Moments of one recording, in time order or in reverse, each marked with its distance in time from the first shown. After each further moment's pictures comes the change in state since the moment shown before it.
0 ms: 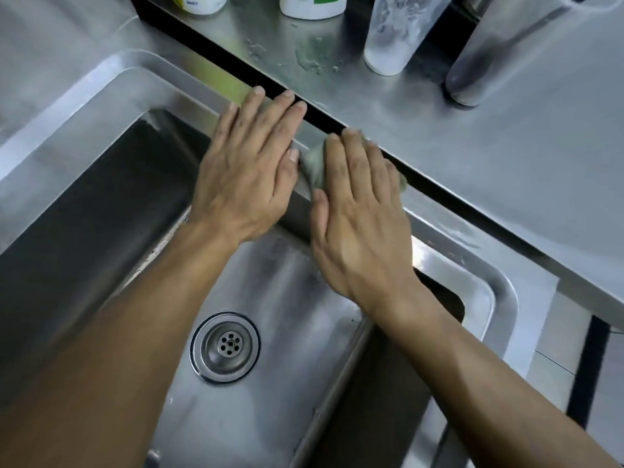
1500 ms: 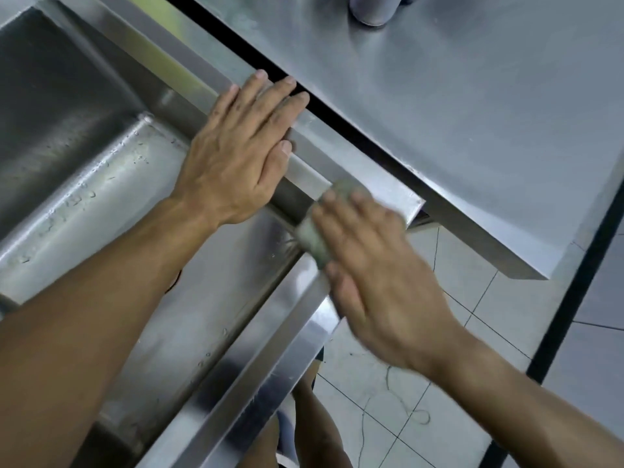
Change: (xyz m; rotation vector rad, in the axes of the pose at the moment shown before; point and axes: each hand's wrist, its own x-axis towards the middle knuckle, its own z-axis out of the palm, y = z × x) left_hand -0.035 0.149 0.020 0.029 -0.075 0.018; right_hand -0.152 0.165 -0.080 0.155 -0.279 -0.388
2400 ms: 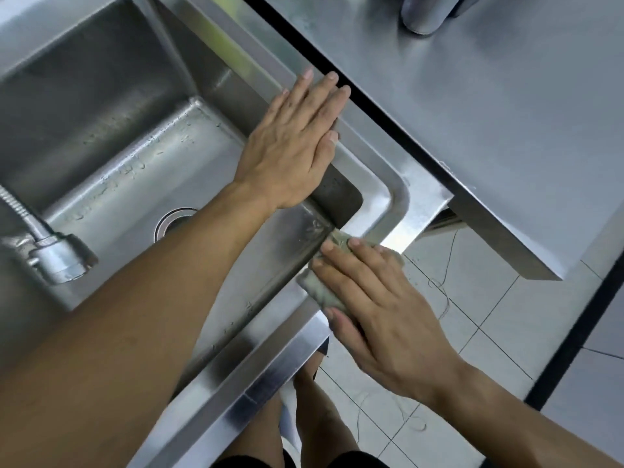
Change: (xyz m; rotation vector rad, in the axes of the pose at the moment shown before) left_hand -0.012 0.015 -0.003 -0.069 -0.081 -0.143; right_hand -0.038 -0.031 0.010 0.103 -0.086 -0.186
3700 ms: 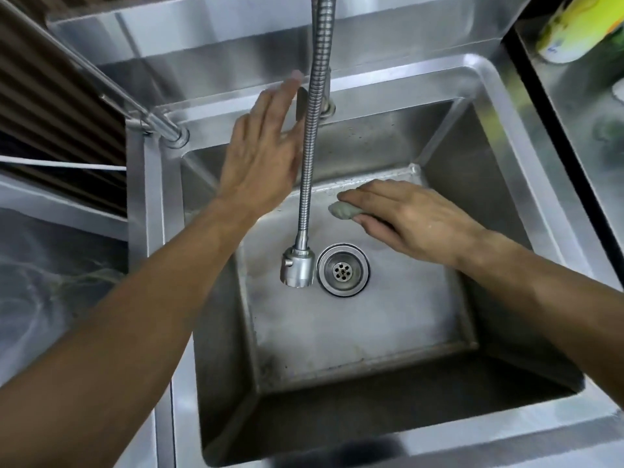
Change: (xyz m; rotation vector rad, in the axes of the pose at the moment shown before) left_hand -0.194 -0.241 -0.111 0.378 0.340 -0.615; right_hand 0.339 -0.092 0.025 -0.005 -0.234 -0.766
